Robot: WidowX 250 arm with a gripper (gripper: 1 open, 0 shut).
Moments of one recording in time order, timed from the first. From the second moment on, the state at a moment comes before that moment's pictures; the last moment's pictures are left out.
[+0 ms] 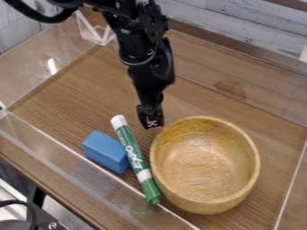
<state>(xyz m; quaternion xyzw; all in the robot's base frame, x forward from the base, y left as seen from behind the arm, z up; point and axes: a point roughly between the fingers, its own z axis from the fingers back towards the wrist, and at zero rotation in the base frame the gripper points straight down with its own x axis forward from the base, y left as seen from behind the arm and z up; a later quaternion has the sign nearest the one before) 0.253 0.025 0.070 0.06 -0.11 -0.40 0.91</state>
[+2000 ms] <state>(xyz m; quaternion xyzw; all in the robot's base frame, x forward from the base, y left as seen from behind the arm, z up) 0.279 0.035 0.088 0.10 -0.16 -0.36 0.91</state>
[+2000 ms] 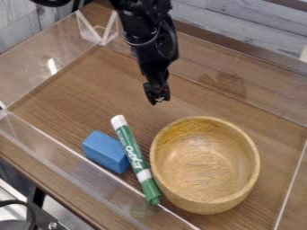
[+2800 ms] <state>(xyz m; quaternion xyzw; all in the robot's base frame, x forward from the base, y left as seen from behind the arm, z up) 0.260 0.032 0.080 0.06 -0.18 -0.30 0.93</state>
